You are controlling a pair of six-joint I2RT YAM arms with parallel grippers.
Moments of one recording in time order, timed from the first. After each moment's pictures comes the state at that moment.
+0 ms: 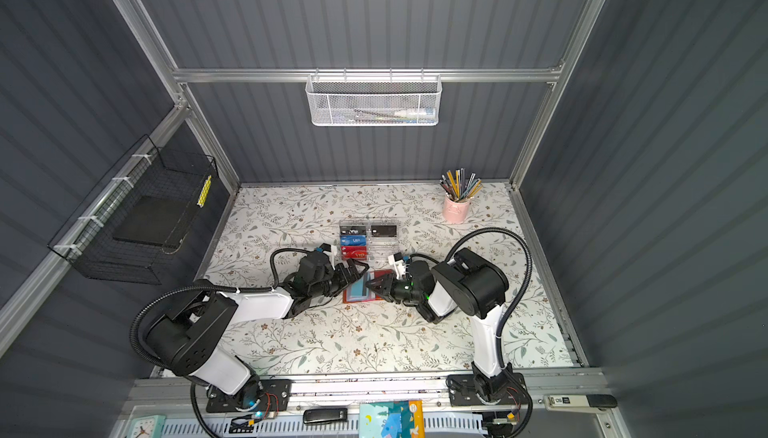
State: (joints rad) left arm -0.65 1.60 0.58 0.44 0.24 -1.04; right arm 0.59 2.02 0.51 1.18 -0.68 1.15
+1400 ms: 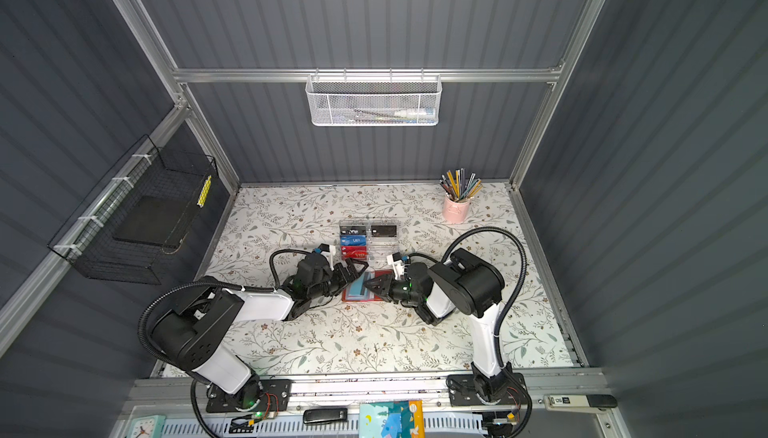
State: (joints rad) left arm -0.64 1.63 0.54 0.58 0.25 -1.08; right arm 0.62 2.05 0.51 1.25 -0.66 1.16
